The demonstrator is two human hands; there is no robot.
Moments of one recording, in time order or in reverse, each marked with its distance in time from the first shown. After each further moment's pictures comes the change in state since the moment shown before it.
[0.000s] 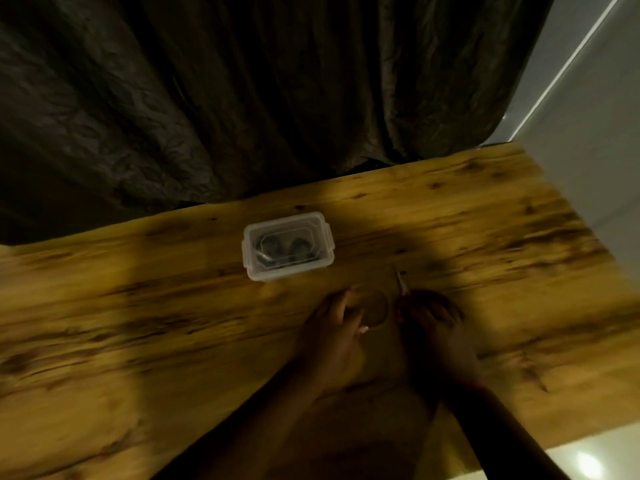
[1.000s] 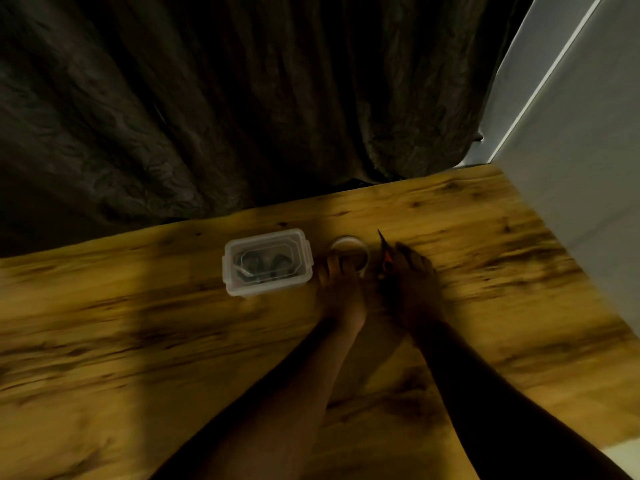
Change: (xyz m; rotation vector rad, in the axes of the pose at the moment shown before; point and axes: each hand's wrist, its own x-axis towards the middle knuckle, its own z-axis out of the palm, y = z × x) left_hand 0.110 0.049 0.002 0.149 0.048 -0.405; right_hand 0.101 0.040 0.017 0.002 -0.061 0.225
